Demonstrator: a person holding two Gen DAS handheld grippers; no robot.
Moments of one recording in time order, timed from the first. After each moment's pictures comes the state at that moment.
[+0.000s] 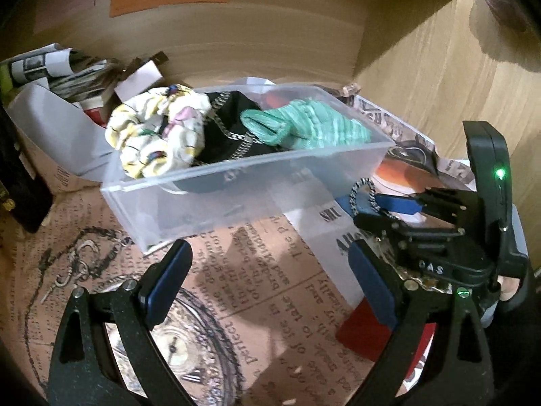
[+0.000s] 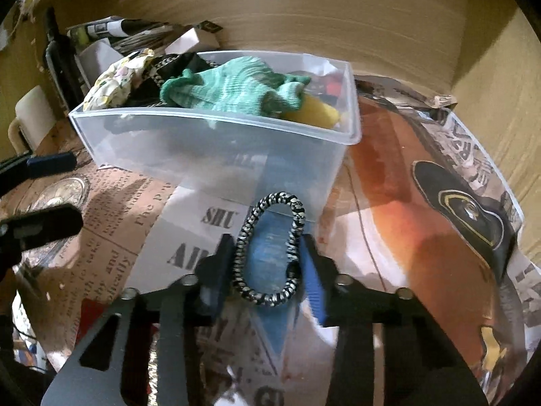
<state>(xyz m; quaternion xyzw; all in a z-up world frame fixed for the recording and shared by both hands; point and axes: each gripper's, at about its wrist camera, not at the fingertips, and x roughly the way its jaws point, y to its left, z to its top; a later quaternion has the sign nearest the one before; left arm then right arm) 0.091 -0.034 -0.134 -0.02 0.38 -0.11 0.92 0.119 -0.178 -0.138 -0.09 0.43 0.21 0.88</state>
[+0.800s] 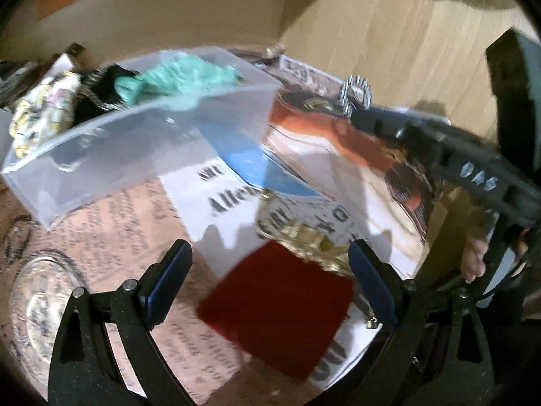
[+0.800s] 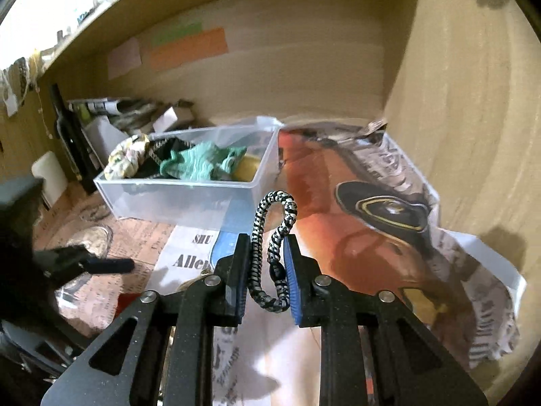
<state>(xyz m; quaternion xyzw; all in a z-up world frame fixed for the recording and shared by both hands) 0.076 -0.120 -0.156 0.00 0.43 -0.21 0.88 0.067 -0.244 -0.079 -0.01 0.34 0.17 0.93</state>
